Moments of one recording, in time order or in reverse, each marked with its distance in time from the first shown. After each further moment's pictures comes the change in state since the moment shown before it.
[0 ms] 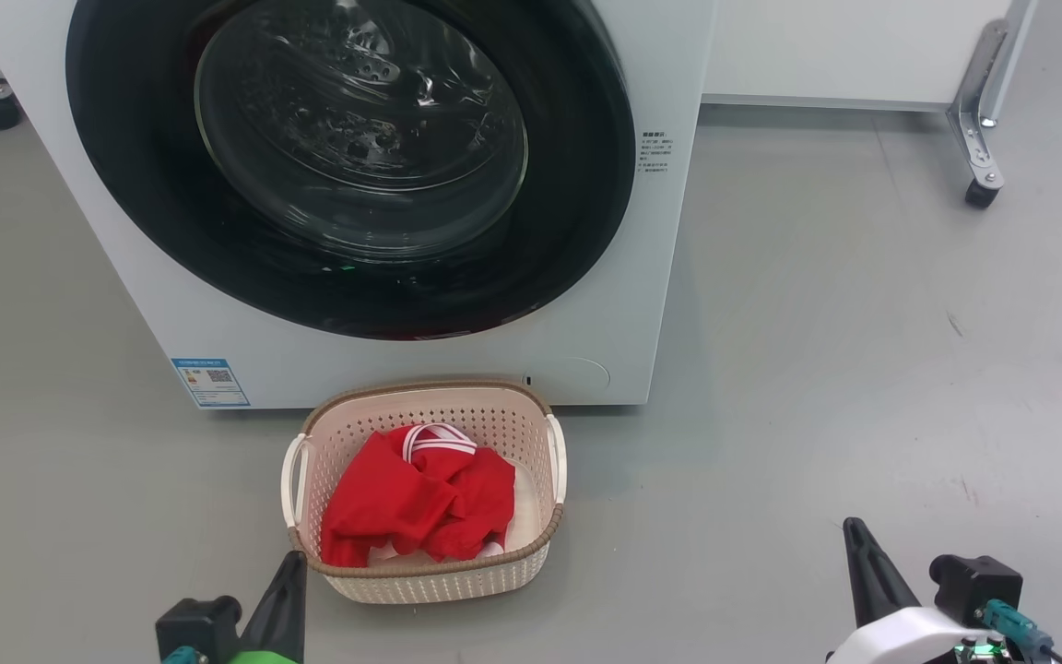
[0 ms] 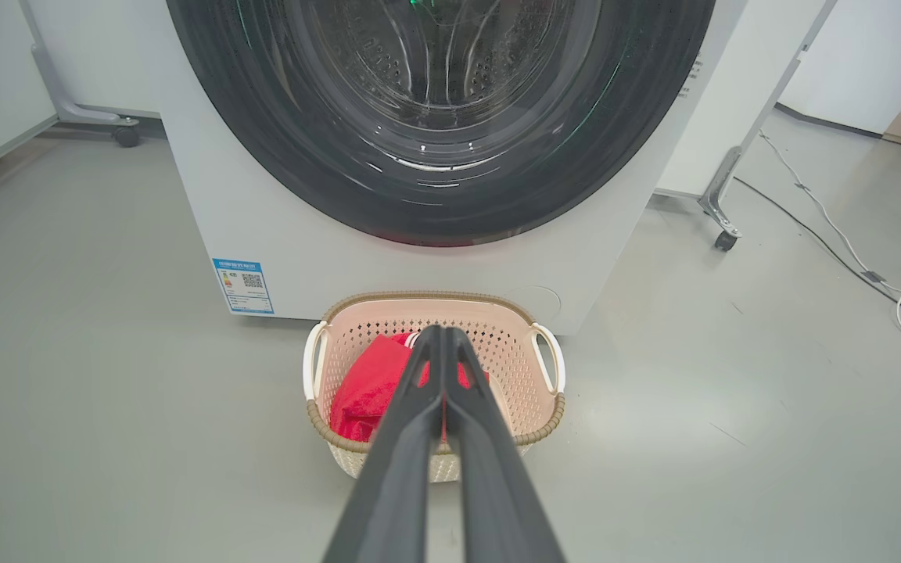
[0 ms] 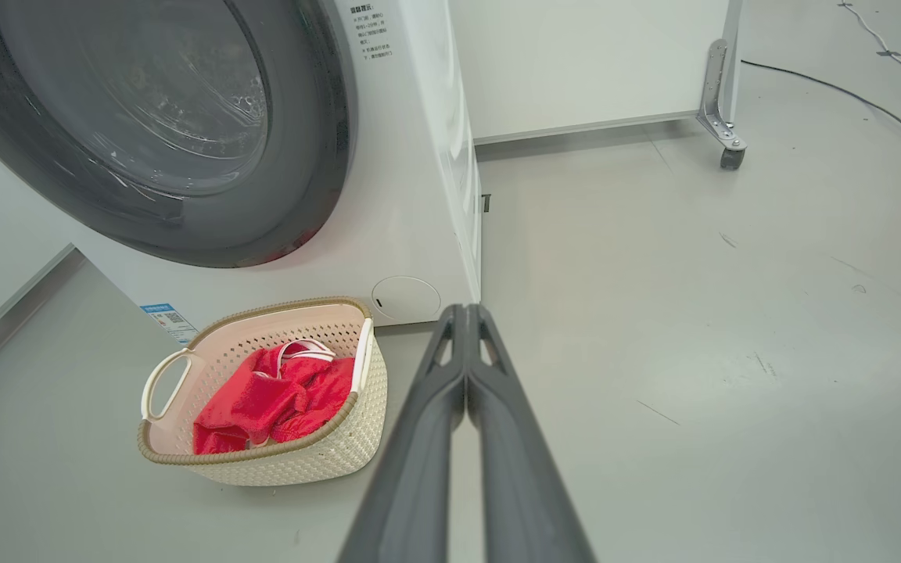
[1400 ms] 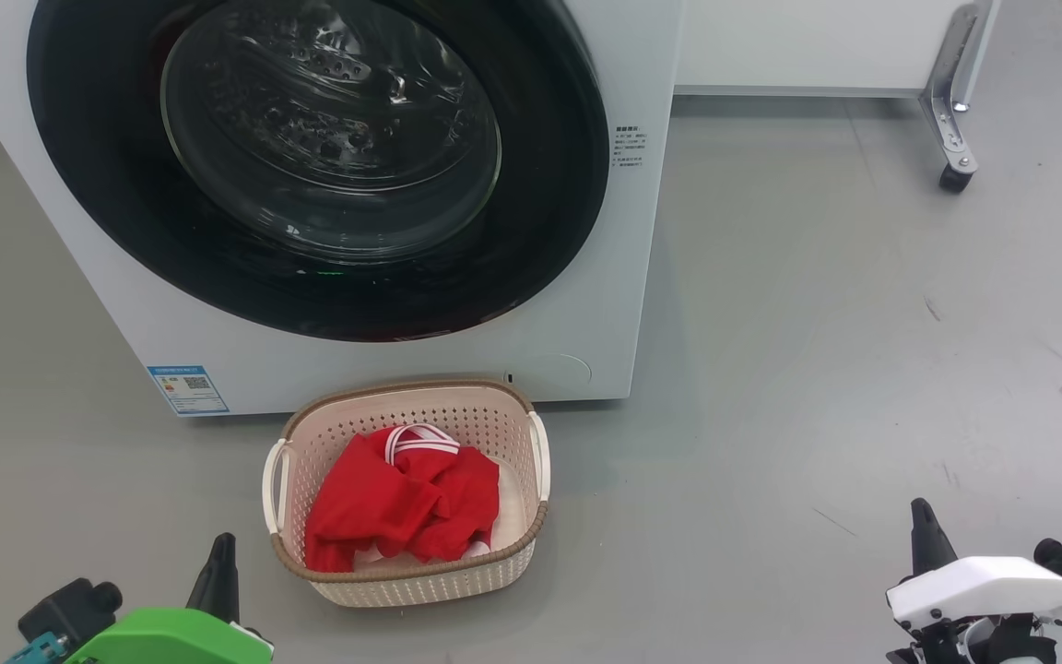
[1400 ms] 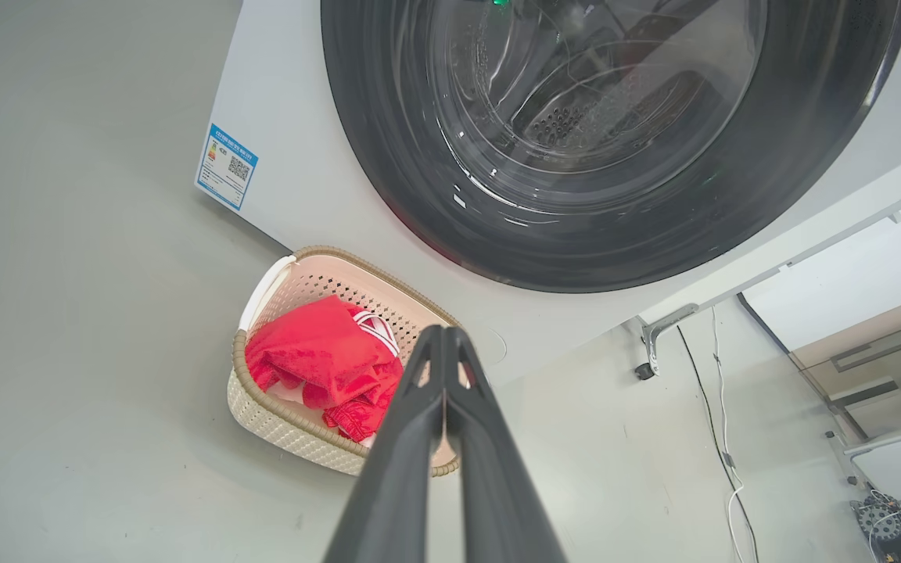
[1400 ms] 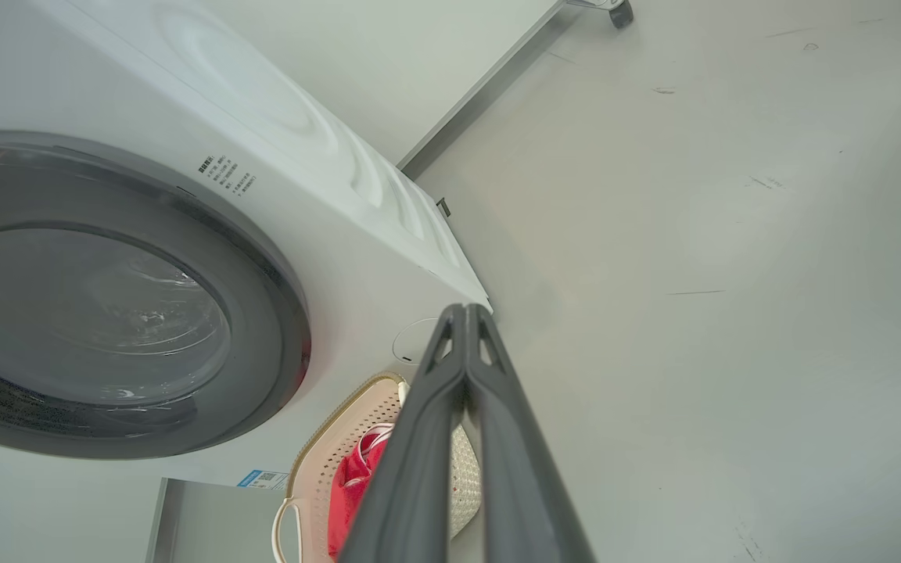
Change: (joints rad) left arm -0.042 -0.017 0.161 -0.002 -0.553 -0.084 0.130; right arm -0.057 0.009 -0.133 -0.025 0.580 0.049 0.164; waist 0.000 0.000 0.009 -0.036
